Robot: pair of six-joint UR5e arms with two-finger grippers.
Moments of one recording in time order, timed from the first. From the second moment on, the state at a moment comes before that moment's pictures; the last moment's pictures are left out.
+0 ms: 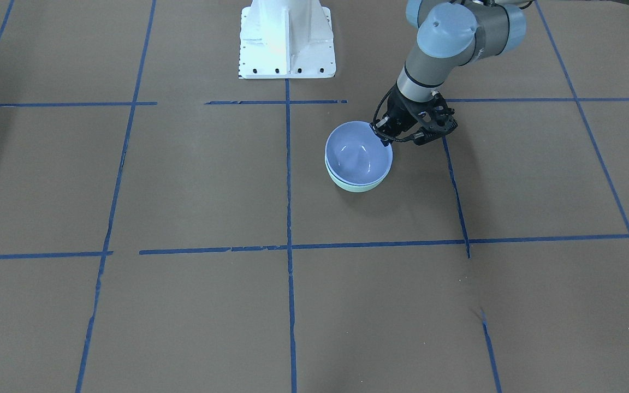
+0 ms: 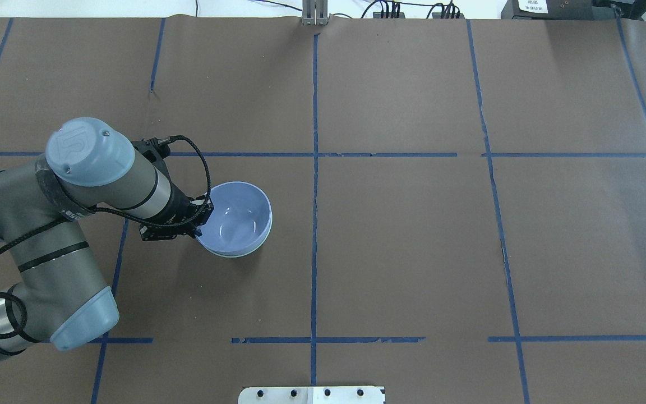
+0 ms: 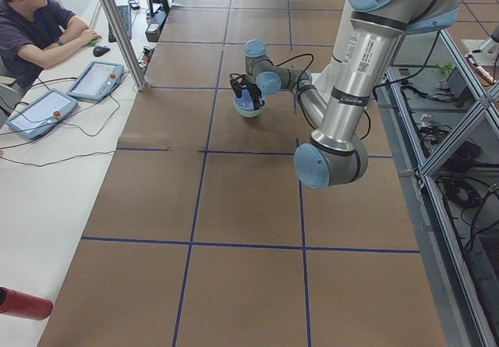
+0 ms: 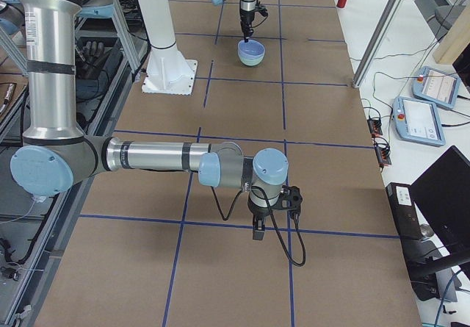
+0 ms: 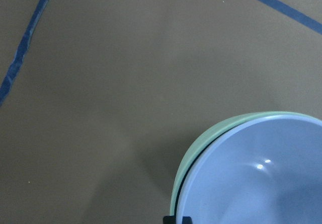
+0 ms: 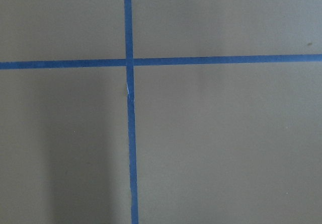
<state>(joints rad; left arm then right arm) -0.60 -1.95 -1.90 -1.66 -2.01 -1.61 1.58 -1.62 1.64 -1.63 2.28 0.02</state>
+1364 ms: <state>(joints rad) -1.04 -1.62 -2.02 -1.69 -2.23 -0.88 1.58 -1.62 1.64 -1.63 2.28 0.02</state>
